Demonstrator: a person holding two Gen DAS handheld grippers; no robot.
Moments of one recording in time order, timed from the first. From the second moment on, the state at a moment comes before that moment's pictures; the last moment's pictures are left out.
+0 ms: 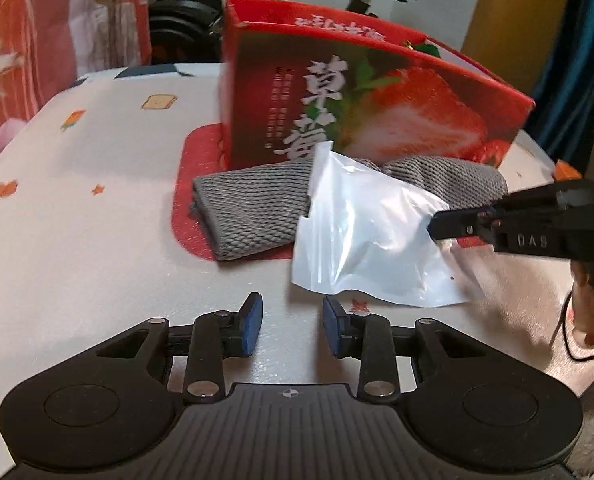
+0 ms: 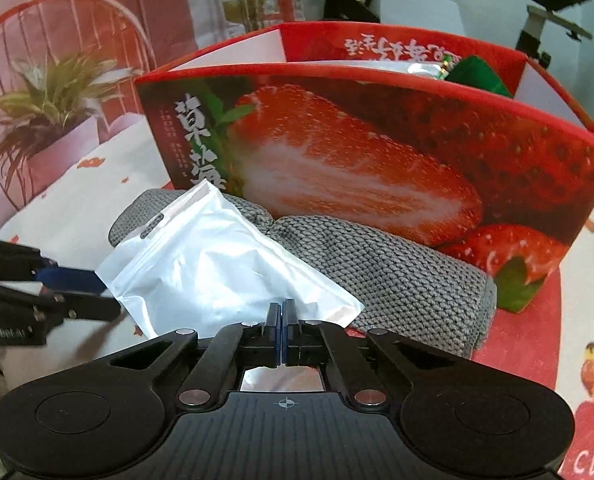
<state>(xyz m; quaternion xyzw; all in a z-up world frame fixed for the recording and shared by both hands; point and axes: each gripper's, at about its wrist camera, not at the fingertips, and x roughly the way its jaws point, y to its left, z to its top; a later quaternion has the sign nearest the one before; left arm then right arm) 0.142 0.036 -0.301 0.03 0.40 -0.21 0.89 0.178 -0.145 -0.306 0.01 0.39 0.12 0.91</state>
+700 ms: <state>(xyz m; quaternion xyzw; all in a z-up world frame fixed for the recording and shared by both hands) 0.145 0.002 -0.297 0.04 0.39 -0.26 0.88 0.163 -0.146 -0.297 -0.01 0.36 0.14 0.92</state>
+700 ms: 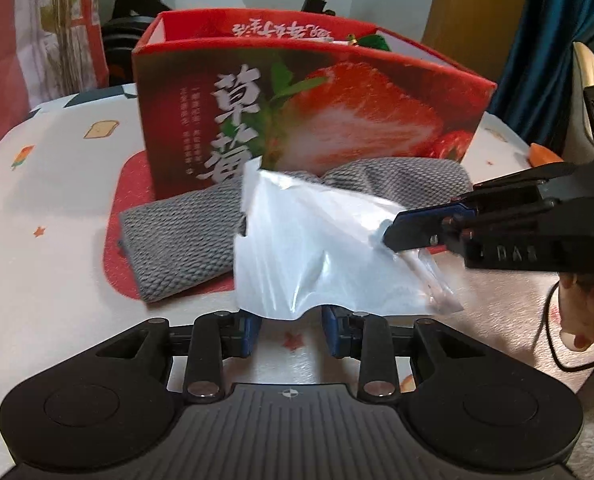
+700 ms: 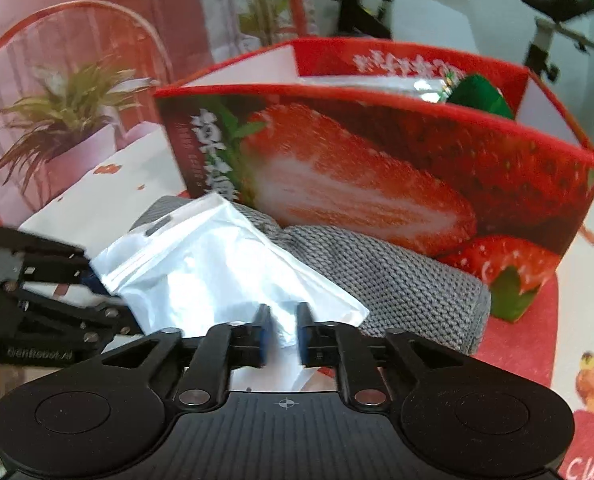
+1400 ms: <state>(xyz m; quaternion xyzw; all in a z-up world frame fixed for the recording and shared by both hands) 0.184 -0.016 -0.255 -0.06 0.37 -0.26 0.89 0.127 -0.170 -0.238 -0.04 0.25 0.12 0.96</state>
